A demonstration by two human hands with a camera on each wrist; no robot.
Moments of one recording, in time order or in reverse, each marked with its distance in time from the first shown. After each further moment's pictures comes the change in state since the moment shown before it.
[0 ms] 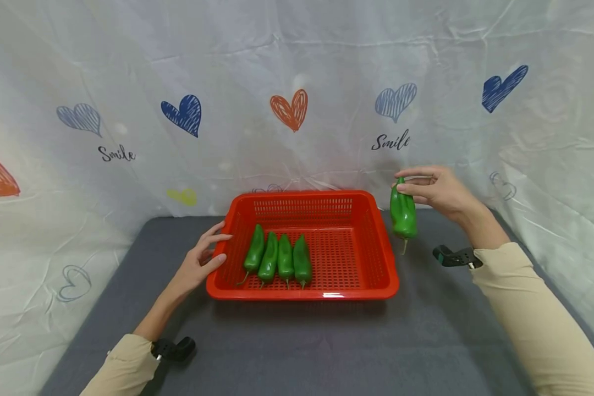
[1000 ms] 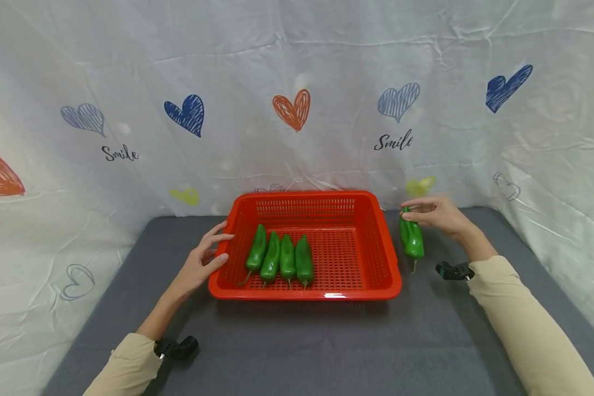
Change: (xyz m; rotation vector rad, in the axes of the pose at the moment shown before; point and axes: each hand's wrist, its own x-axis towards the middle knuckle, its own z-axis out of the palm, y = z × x) left_hand 0.000 -0.002 0.000 -0.004 0.009 -0.007; right_hand 0.003 0.090 -0.023 -0.214 -0.055 0.093
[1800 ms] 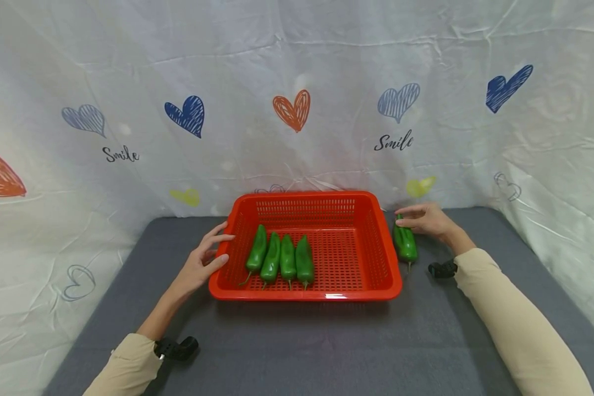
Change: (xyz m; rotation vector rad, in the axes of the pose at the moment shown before) left_hand 0.000 0.001 0.000 -0.019 -0.007 -0.008; right_hand 0.024 0.032 0.013 0.036 -0.006 0.102
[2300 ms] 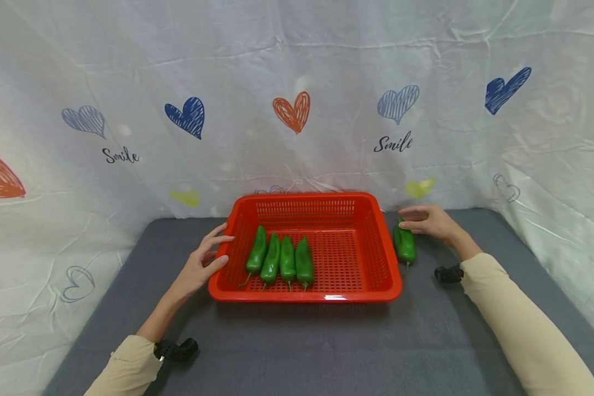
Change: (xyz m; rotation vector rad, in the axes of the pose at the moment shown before) left_hand 0.000 -0.004 0.000 -0.028 -0.002 0.010; right_hand -0.015 -0.004 -0.006 -0.115 -0.025 -0.077
